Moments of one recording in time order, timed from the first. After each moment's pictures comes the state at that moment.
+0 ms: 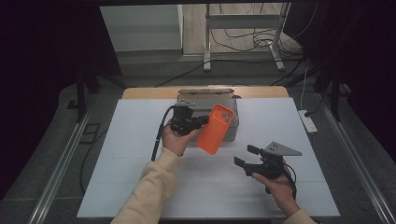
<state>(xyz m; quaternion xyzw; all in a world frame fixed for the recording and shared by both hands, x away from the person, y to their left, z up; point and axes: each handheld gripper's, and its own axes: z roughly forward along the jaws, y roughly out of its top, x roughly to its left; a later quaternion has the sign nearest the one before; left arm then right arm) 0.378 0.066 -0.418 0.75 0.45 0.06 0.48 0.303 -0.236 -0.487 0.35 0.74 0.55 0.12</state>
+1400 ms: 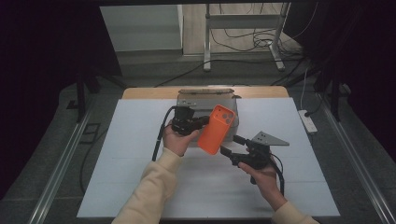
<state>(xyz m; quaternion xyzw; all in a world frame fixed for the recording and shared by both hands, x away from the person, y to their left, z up) 0.378 0.063 -0.419 0.75 0.45 0.06 0.47 0.318 -0.195 -0.466 0.34 0.72 0.59 0.11</state>
